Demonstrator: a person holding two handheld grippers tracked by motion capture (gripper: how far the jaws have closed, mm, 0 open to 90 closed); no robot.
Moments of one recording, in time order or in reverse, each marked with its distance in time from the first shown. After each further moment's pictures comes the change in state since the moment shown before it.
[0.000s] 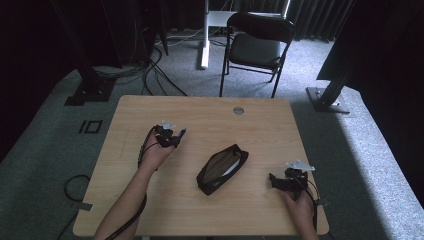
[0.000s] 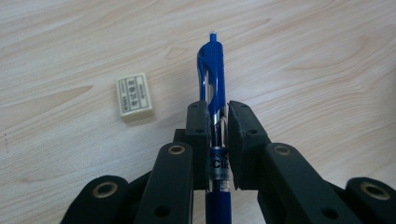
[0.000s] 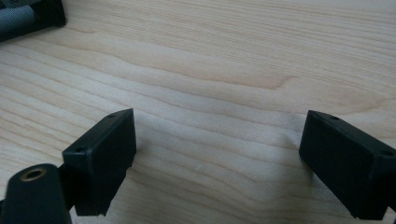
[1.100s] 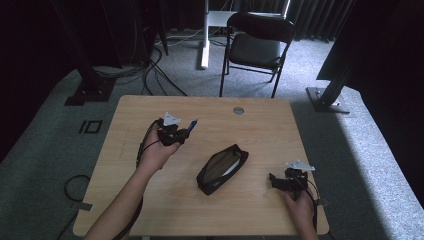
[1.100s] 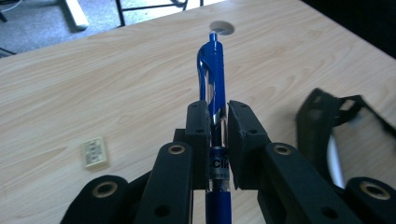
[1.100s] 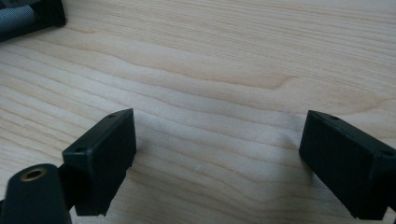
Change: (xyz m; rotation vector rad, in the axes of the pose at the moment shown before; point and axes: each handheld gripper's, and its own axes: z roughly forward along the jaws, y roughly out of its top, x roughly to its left) left arm -0.054 0.037 -0.076 -0.142 -0.116 0.064; right arm 0.000 0.000 0.000 0.000 0.000 0.001
